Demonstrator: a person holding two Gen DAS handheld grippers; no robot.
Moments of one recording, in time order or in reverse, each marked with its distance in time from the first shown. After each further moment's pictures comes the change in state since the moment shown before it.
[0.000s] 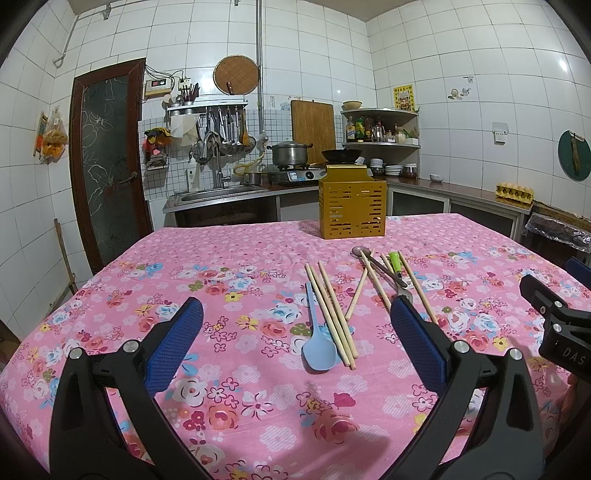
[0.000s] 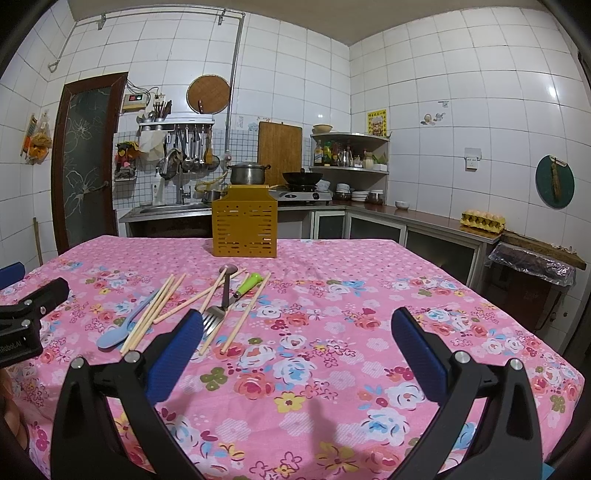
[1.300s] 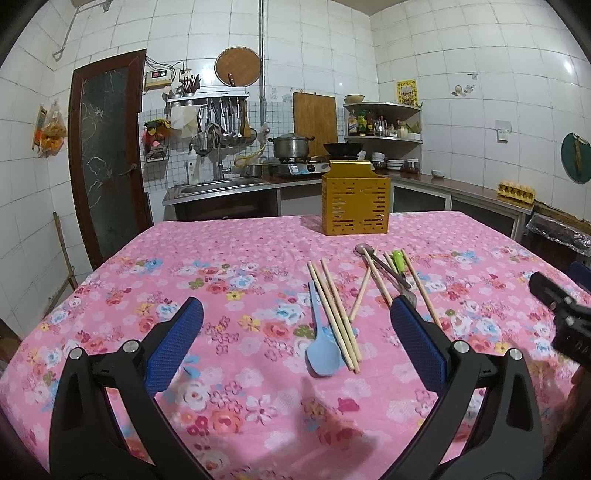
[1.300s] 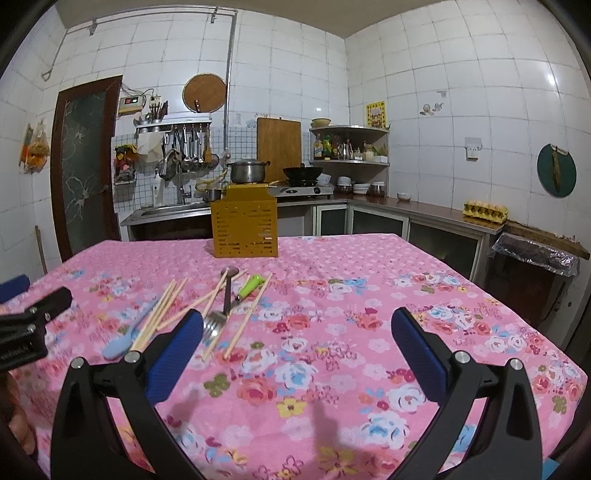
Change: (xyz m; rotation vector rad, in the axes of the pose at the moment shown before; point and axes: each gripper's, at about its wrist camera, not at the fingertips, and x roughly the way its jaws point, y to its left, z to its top) left arm 0.010 0.009 0.011 -0.014 0.038 -0.002; right arm 0.006 -0.006 0.019 0.047 0.037 0.019
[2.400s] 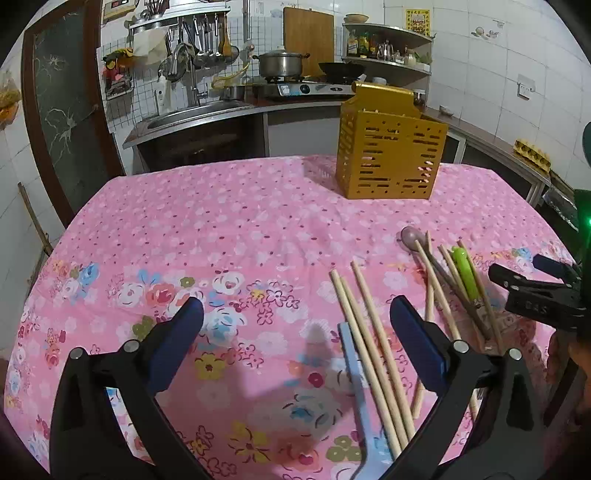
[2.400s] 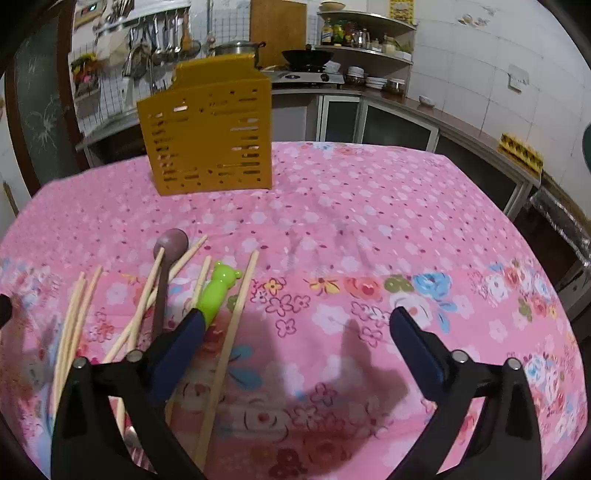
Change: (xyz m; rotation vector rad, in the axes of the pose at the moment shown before) left arm 0.199 0.023 0.064 -0.003 0.358 -0.069; right arm 0.264 0.033 0.027 -0.055 0.486 -0.045
